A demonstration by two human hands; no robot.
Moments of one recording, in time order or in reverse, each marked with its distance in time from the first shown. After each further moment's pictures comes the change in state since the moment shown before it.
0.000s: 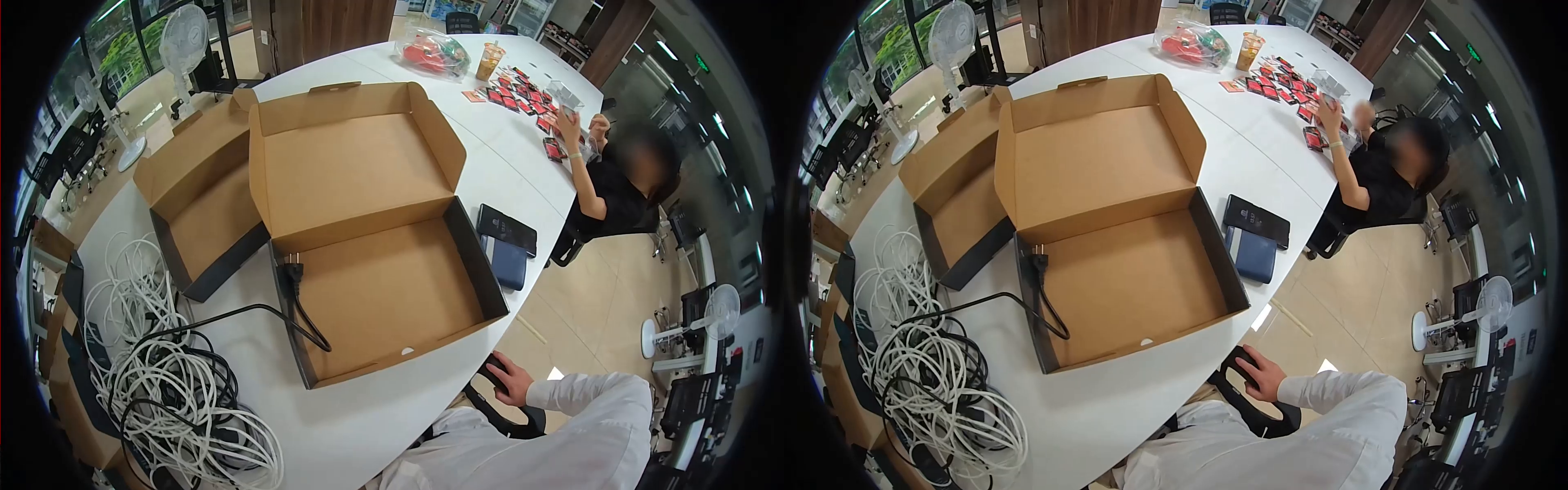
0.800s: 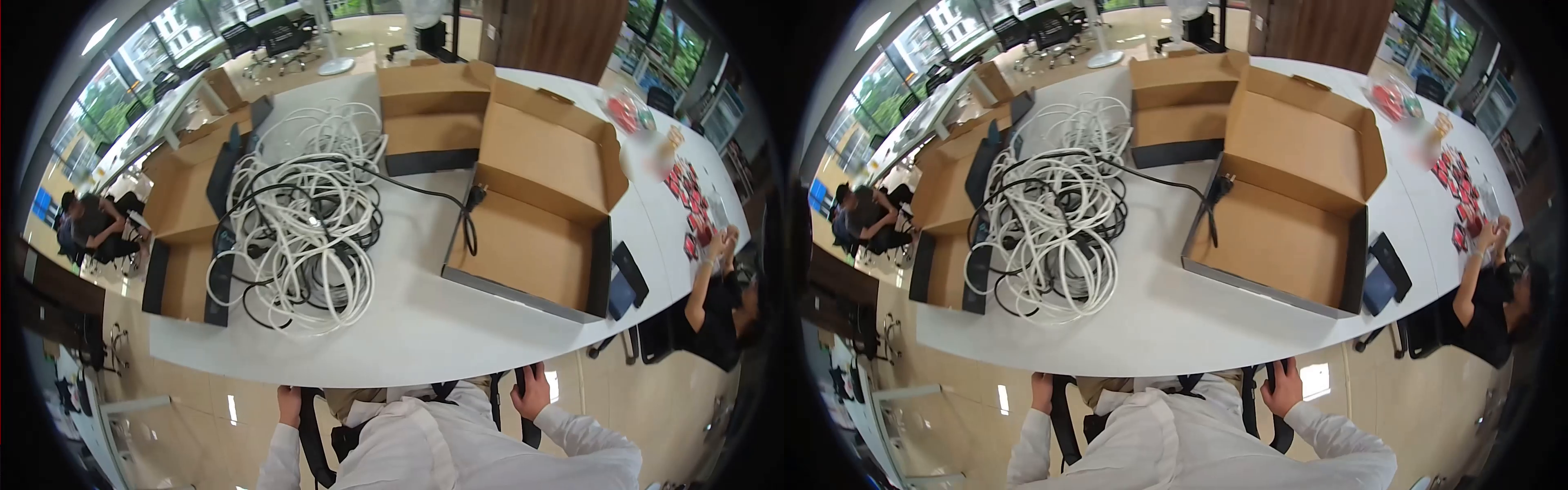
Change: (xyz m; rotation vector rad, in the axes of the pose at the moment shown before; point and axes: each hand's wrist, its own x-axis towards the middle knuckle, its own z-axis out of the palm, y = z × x) left_hand -0.025 -0.129 -0.055 -0.452 0.172 -0.229; right_hand 0.053 -0.071 0.029 0.072 -0.009 -0.098
